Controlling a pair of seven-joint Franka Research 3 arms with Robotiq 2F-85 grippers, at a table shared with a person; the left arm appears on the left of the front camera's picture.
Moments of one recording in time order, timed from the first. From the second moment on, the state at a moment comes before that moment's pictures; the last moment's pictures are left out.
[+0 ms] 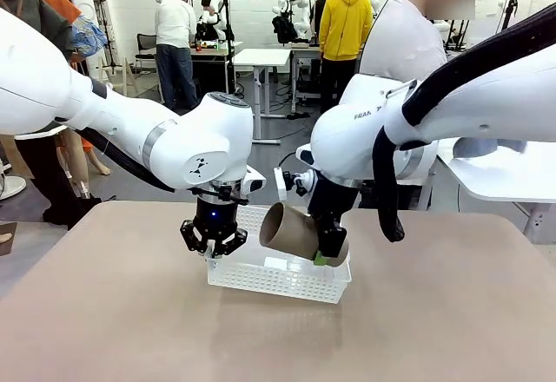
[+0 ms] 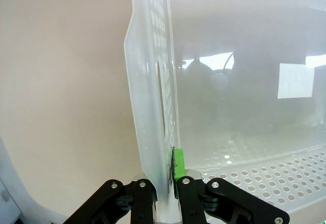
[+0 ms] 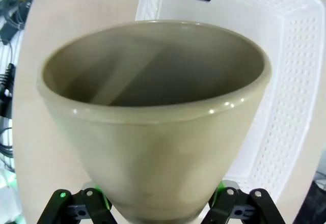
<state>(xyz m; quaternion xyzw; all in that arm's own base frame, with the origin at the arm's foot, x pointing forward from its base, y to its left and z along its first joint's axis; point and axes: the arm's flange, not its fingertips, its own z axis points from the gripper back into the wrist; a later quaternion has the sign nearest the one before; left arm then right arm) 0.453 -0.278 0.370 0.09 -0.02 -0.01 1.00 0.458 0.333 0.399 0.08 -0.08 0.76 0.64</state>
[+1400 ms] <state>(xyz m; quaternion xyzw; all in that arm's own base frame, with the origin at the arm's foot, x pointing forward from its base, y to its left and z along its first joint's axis) 0.454 -0.277 0.370 0.09 -0.02 -0.01 1.00 0.500 0.355 0.371 0.11 -0.05 0.73 0.67</state>
